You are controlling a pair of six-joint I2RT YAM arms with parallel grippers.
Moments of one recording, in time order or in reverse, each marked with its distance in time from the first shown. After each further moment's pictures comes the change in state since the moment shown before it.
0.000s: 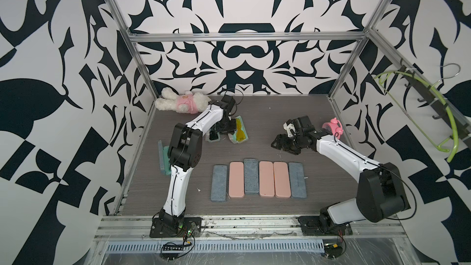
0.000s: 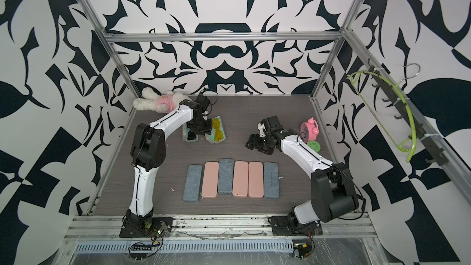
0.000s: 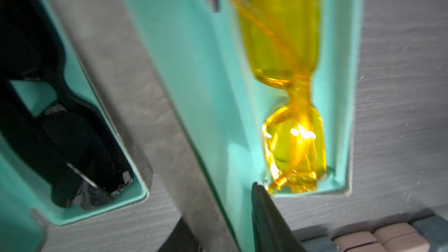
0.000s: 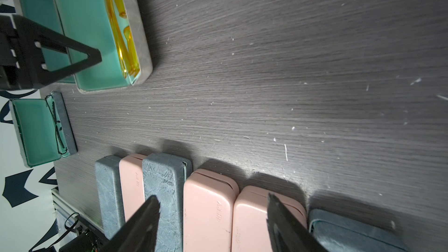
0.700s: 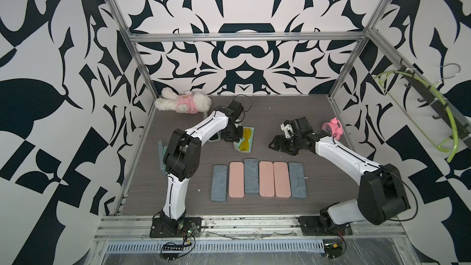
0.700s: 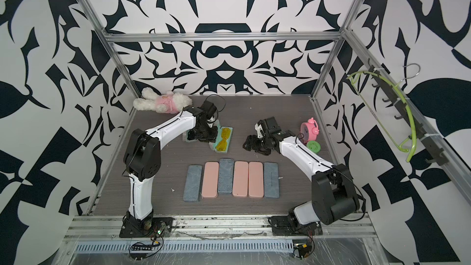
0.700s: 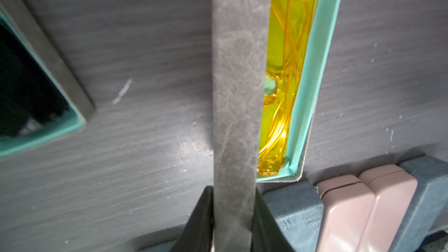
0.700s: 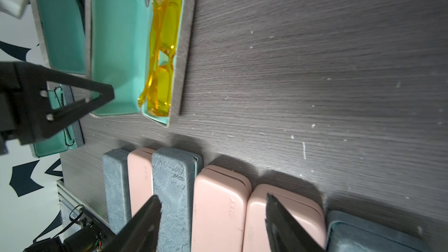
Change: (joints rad) left arm -0.125 -0.156 -0.165 0.018 0.010 -0.024; right arm 0.052 -0.013 -0.010 0.025 -0.007 0.023
